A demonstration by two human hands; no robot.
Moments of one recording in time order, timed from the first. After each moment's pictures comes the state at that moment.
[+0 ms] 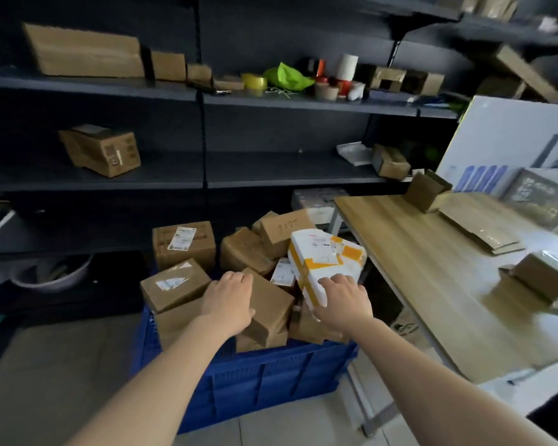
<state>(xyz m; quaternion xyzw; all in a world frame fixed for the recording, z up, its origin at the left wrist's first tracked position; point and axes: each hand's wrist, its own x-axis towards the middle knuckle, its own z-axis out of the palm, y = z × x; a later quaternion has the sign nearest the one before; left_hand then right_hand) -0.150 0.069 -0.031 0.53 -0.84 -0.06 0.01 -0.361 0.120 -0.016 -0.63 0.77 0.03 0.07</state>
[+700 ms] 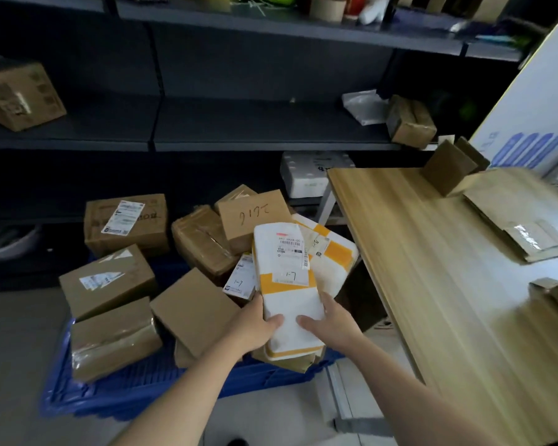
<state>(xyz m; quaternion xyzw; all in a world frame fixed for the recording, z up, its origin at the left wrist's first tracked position) -0.351 -0.038 -0.143 0.58 -0.63 -0.52 0.07 -0.528 0.000 -0.130 -0.47 0.78 -0.11 0.40</state>
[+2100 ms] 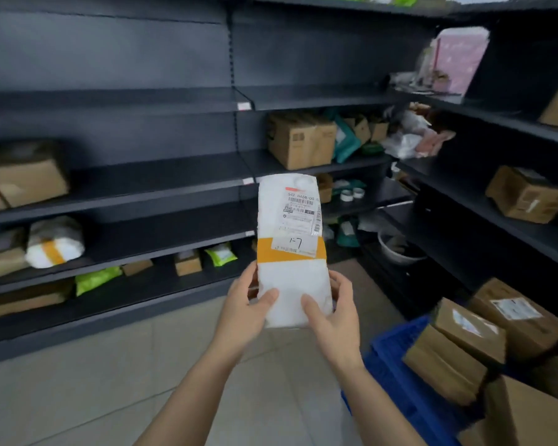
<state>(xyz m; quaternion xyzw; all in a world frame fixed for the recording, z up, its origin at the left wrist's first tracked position) -0.027 0.431 0.004 0.75 -0.10 -0.12 0.64 -0.097 0.293 -0.025 -0.75 0.19 -0.27 0.57</state>
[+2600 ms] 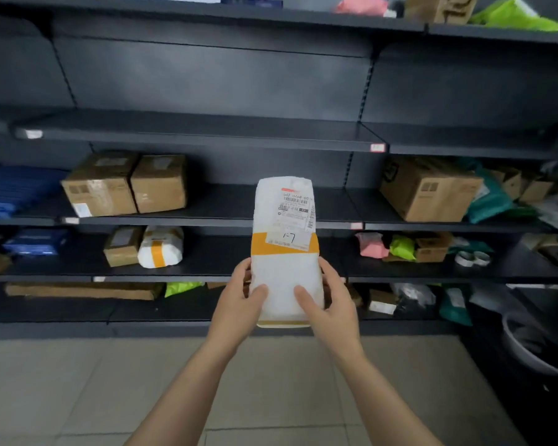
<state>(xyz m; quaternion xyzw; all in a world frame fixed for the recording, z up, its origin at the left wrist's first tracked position) 0.174 0.596 0.032 0.77 0.02 0.02 0.64 0.166 0.437 0.004 -0.80 0.02 -0.14 0.59</state>
